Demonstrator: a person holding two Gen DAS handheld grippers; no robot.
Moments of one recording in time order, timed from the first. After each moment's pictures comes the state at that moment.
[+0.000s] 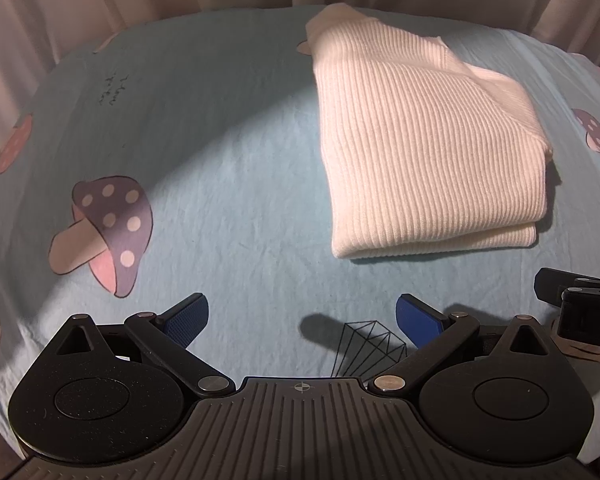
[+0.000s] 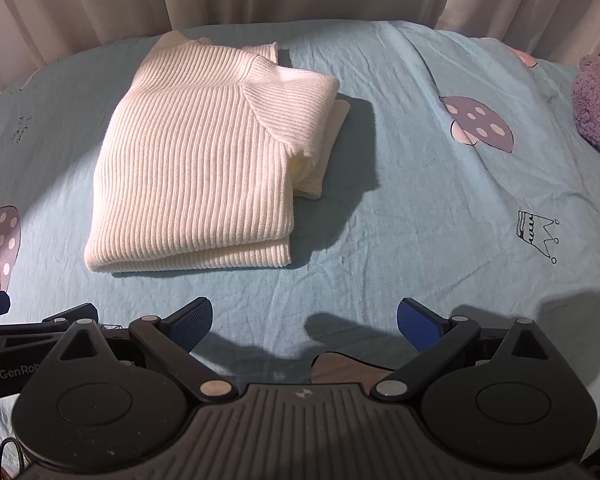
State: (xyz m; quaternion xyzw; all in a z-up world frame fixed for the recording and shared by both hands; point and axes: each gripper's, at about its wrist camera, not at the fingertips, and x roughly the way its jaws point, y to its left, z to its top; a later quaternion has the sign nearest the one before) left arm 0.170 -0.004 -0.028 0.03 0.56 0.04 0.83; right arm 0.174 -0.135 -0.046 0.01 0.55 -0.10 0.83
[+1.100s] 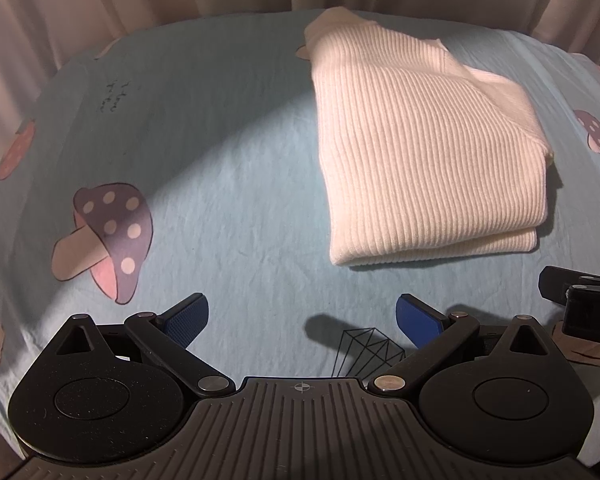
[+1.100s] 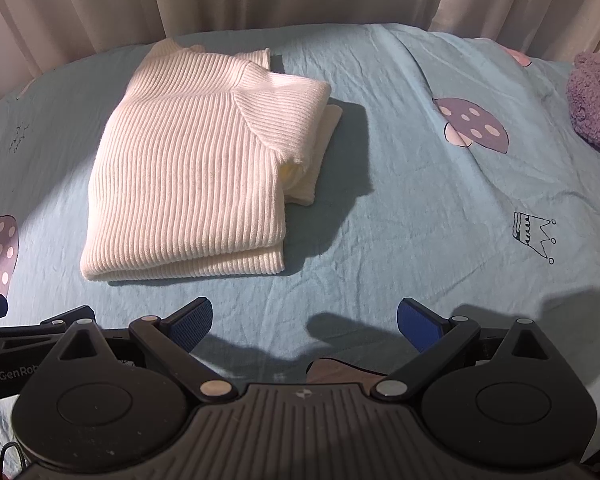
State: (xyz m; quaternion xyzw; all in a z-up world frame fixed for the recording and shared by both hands) left arm 0.174 -0.005 -0.026 0.04 0.55 0.04 0.83; right arm 0.174 -0.140 -0.044 0.02 0.54 -0.11 0.83
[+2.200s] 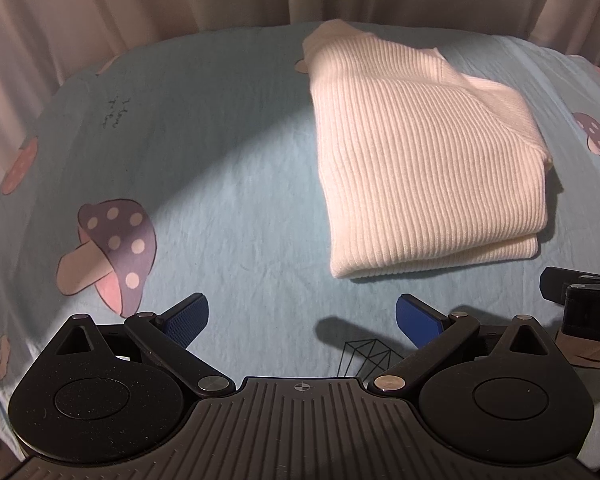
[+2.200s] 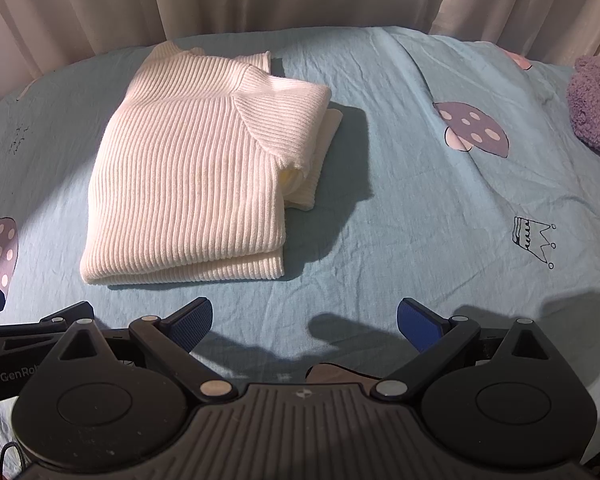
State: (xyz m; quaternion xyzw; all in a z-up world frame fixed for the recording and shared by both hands) left arm 0.175 -0.011 -0.024 0.05 0.54 0.04 0.84; right arm 0.177 -0.140 -0.040 0.02 0.54 -0.11 0.84
